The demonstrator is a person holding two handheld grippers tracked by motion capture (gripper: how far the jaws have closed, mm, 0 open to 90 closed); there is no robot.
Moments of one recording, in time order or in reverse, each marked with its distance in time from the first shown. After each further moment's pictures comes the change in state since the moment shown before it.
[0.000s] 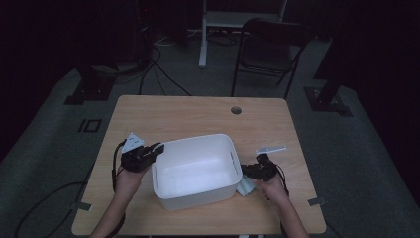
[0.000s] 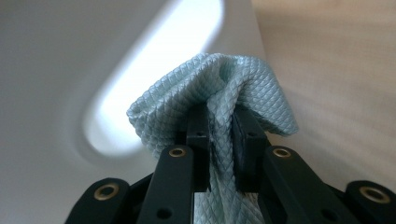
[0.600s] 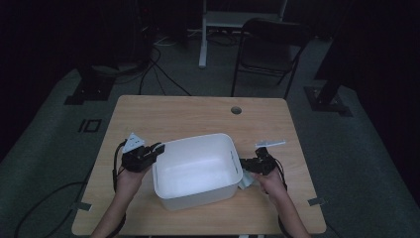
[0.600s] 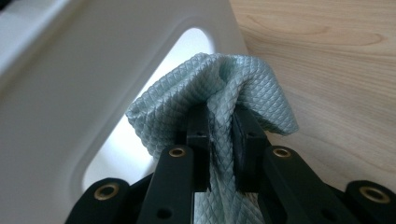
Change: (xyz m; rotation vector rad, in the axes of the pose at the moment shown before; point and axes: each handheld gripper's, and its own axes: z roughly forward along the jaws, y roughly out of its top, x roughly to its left) left arm -0.001 0.000 0.001 -0.001 0.004 -0.002; right arm -0.005 0.015 0.005 -0.004 -0.024 0.002
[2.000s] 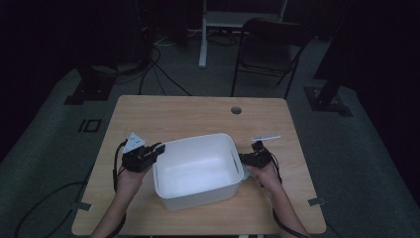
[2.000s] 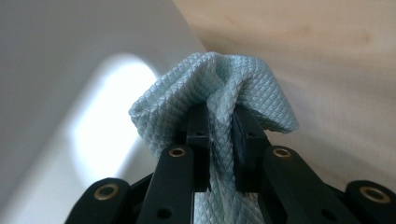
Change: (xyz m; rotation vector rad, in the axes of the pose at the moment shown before) left arm -0.001 0.001 0.001 0.003 0.000 0.006; right arm -0.020 0.015 0.019 0.008 0.002 0.070
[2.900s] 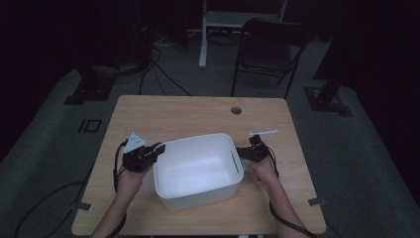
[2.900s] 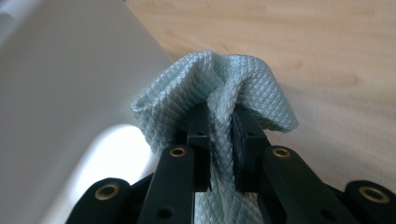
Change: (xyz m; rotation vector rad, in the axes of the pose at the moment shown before) left arm -0.001 0.000 0.001 0.001 0.010 0.000; right arm -0.005 0.017 0.012 -0.007 -0.024 -0.006
